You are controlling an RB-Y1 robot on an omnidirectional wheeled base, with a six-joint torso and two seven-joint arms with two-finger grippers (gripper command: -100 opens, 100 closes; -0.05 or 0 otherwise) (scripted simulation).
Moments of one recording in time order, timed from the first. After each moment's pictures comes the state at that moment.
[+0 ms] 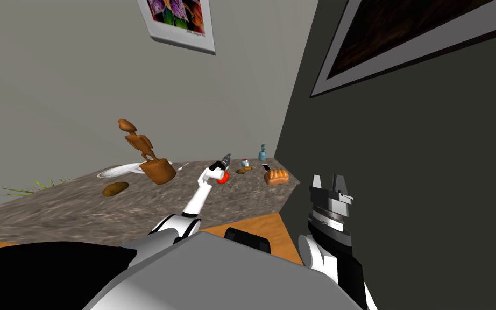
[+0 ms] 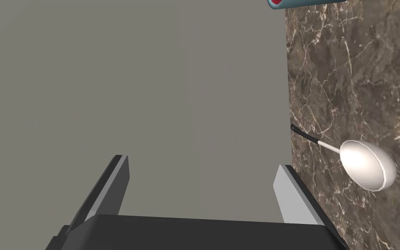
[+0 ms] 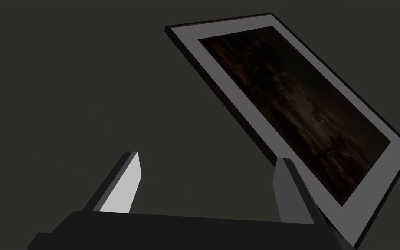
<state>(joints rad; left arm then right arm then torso) -0.33 0.26 0.13 -1.62 0.15 0.52 -0.08 0.50 0.04 0.02 -2.31 -0.06 -0.54 0.06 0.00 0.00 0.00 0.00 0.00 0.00</state>
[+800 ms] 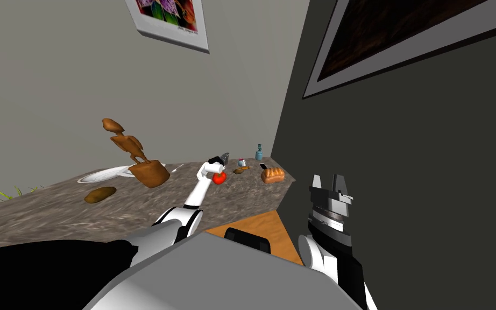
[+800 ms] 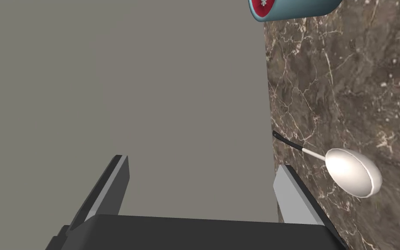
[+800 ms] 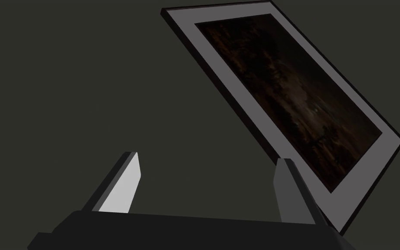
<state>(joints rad) -0.42 0.30 0.18 -1.59 0.17 0.72 -0.06 0.50 0.04 0.02 -2.31 -0.06 -0.54 0.06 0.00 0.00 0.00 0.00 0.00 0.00</state>
